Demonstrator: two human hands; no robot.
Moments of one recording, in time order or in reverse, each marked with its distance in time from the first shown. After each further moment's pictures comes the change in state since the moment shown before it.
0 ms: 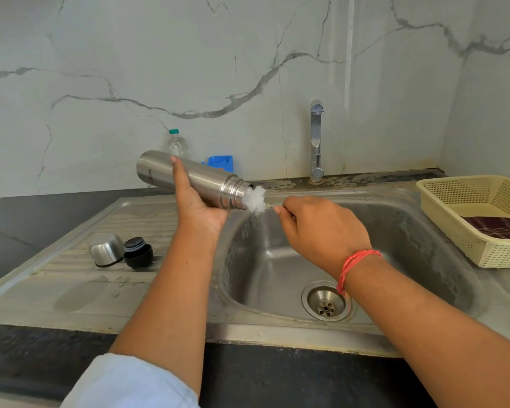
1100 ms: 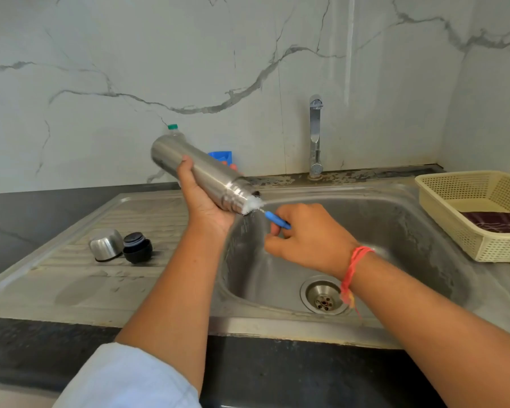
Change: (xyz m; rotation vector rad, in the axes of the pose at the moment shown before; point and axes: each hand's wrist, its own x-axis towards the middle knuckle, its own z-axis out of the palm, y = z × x) left_hand 0.000 -0.020 -0.005 0.069 -0.181 0.014; right_hand -0.006 -0.012 -0.006 0.451 -0.252 0.085
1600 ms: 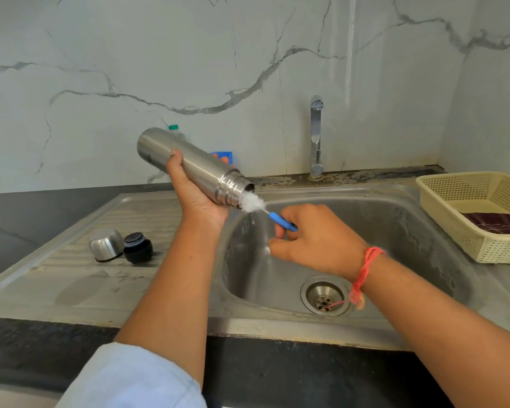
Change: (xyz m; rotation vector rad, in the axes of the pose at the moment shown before) left_hand -0.009 0.013 0.012 -0.010 0.001 0.062; right_hand -0.003 0.001 -0.006 0.037 -0.034 0.005
